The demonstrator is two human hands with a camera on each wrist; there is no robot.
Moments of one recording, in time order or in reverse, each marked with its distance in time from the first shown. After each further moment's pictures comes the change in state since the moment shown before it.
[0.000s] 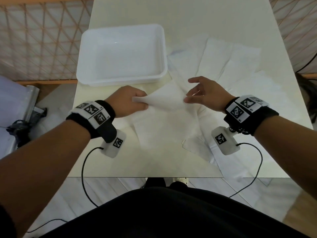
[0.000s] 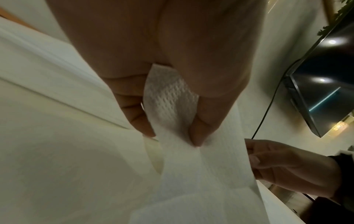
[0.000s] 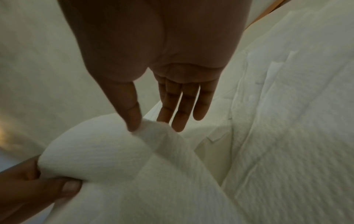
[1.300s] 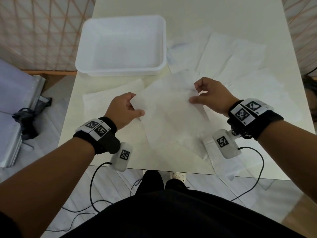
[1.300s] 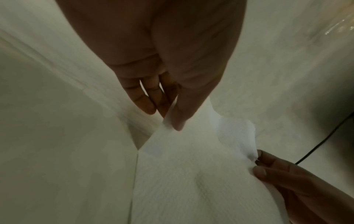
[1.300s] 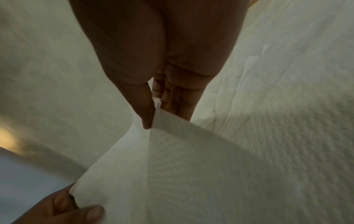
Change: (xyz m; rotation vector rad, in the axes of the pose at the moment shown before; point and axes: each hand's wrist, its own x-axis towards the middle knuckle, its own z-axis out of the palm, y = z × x) left_hand -0.028 -0.012 0.064 -0.387 0.306 -0.219; right_hand -0.006 0.035 -0.006 0.136 -0.009 -0.075
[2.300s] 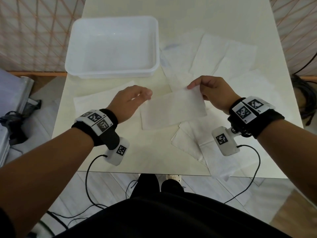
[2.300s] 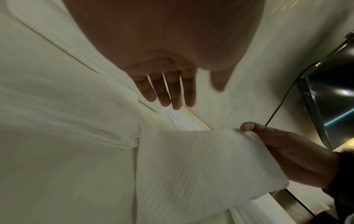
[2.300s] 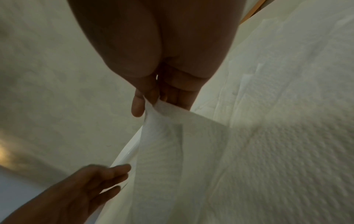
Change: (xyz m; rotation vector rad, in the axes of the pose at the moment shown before) left_hand 0.028 0.022 0.008 0.047 -0.133 0.221; right_hand -0.005 -0.010 -0.015 0.064 0.032 -0.043
